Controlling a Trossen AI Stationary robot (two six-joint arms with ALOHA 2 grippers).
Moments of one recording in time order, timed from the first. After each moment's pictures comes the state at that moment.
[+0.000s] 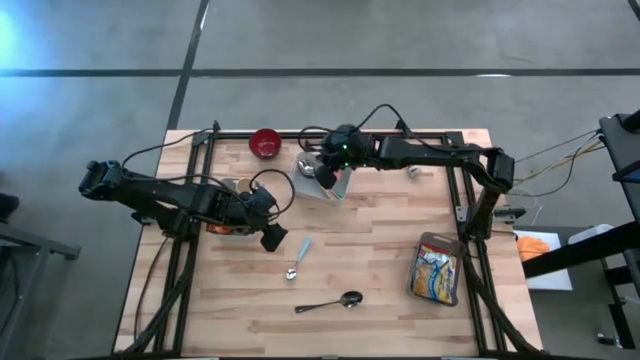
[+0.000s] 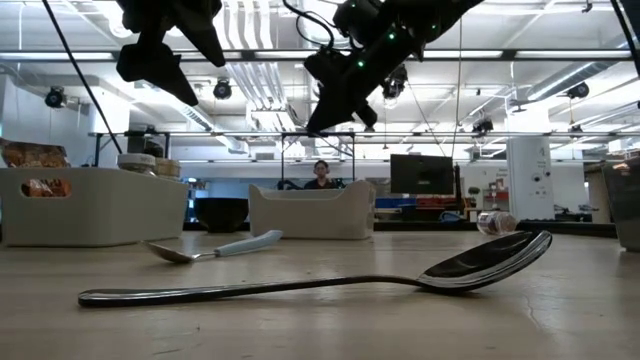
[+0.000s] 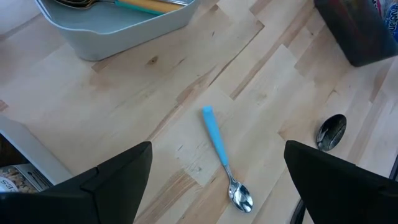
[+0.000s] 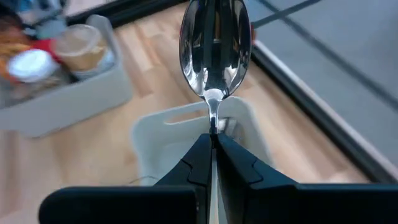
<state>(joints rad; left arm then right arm) -0.21 1.26 1.04 -0.78 -0.26 -0.92 -0.31 1.79 1.39 -0.25 0.09 0.21</state>
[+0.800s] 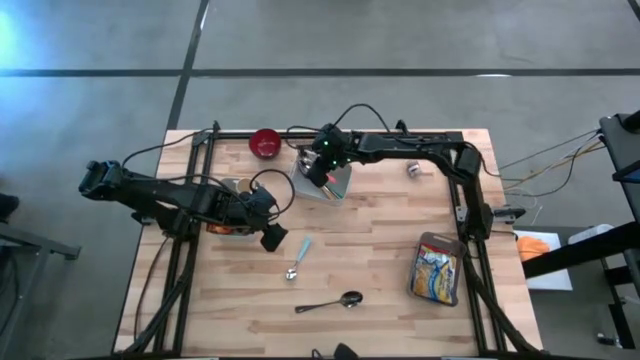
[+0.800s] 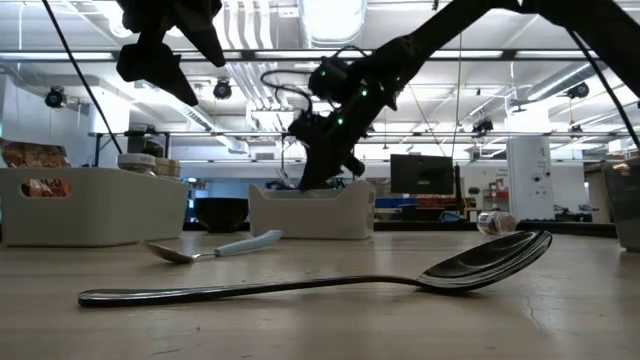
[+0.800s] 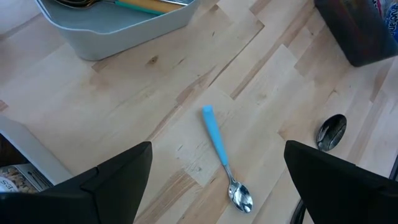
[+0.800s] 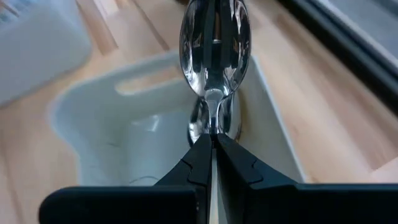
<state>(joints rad) -0.21 1.26 1.04 -0.78 -0.26 -0.92 -0.40 2.06 1.54 -0.32 -0.05 0.23</state>
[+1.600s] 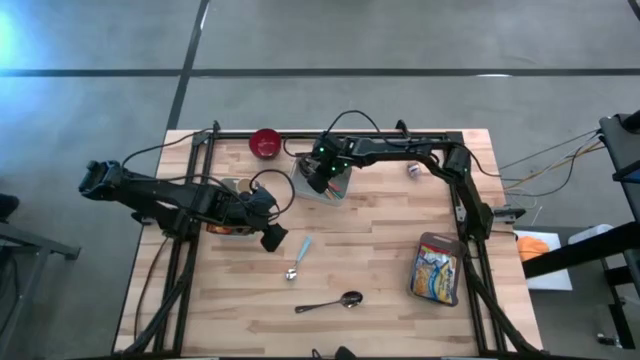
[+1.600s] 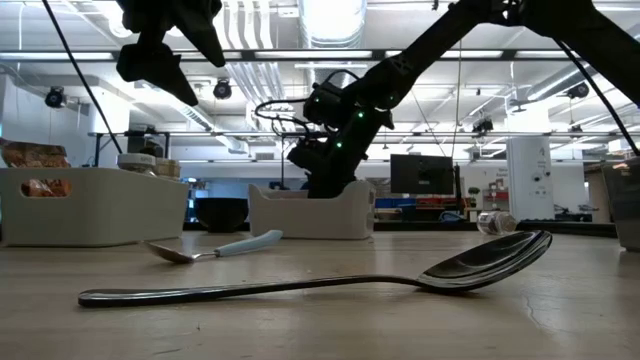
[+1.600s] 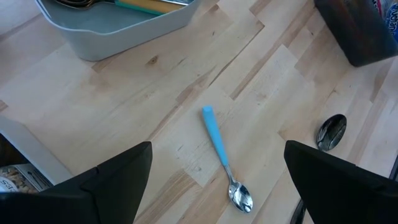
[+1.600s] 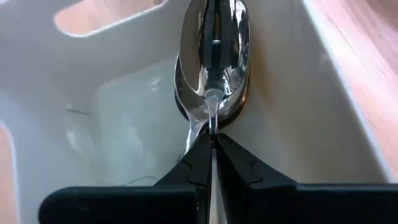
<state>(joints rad) -0.21 1.26 1.04 -0.78 -0.26 -0.92 -0.40 2.16 1.55 -0.37 -0.08 0.26</state>
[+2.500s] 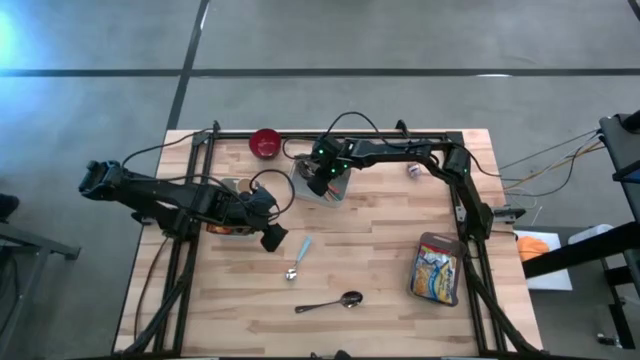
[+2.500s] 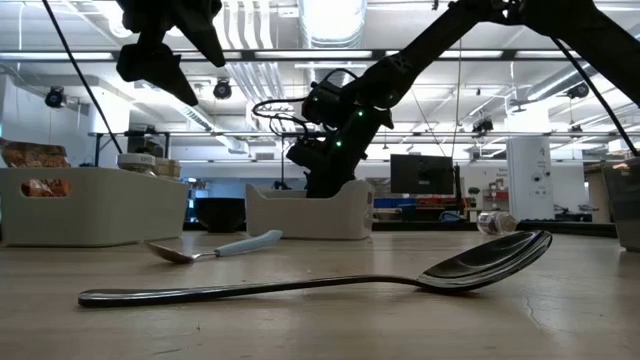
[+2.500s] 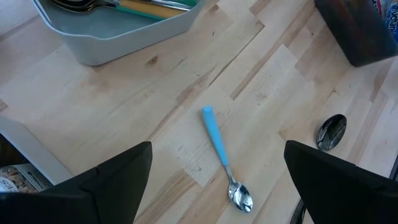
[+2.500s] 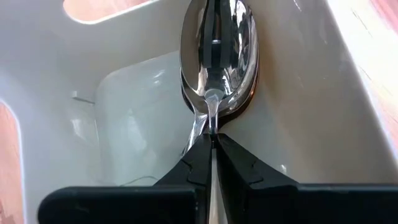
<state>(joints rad) -0.21 1.26 1.04 -0.78 -0.26 -0.92 -0.39 2.16 1.55 -0.38 -0.11 0.26</state>
